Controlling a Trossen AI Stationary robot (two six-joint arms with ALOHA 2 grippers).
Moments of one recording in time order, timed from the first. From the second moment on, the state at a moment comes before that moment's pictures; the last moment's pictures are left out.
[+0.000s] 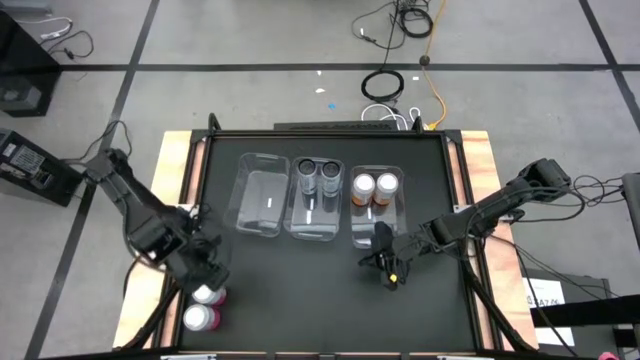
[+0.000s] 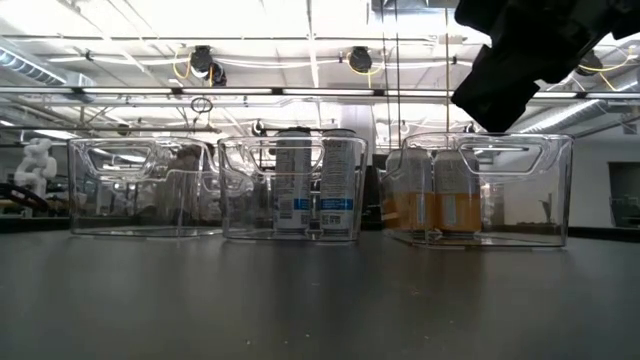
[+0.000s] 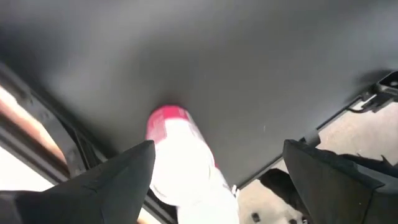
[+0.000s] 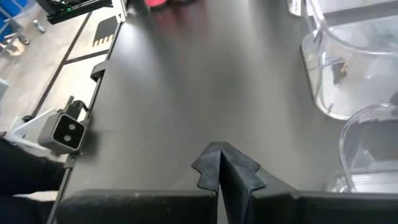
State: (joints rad) left arm -0.79 1.20 1.20 -1.30 -0.03 -1.77; right arm 0.41 1.33 0.65 0.10 0.14 0.51
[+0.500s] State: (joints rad) left arm -1.00 1.33 1.20 -1.28 -0.11 -2.14; right arm 0.38 1.33 0.65 0.10 0.12 0.47
